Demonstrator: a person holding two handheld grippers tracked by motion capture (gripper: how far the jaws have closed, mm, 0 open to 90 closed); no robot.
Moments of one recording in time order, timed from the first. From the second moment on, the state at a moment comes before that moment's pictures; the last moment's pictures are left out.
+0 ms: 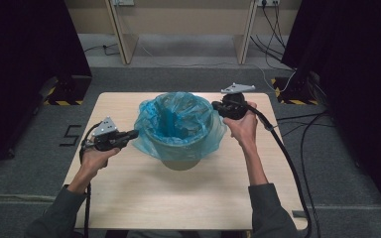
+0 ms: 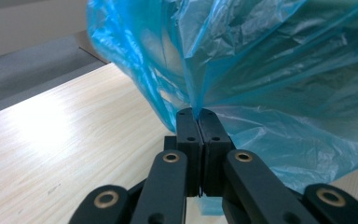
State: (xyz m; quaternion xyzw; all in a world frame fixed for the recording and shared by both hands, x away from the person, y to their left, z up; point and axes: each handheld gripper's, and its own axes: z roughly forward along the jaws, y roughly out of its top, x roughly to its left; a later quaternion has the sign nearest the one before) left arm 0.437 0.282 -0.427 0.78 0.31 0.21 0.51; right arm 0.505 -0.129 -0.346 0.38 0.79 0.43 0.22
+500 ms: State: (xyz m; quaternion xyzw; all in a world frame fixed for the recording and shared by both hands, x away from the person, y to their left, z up) left arm 0.422 0.284 -0.441 0.79 0.31 0.21 0.49; right arm 0.501 -0.144 -0.357 0.42 0.78 0.40 0.25
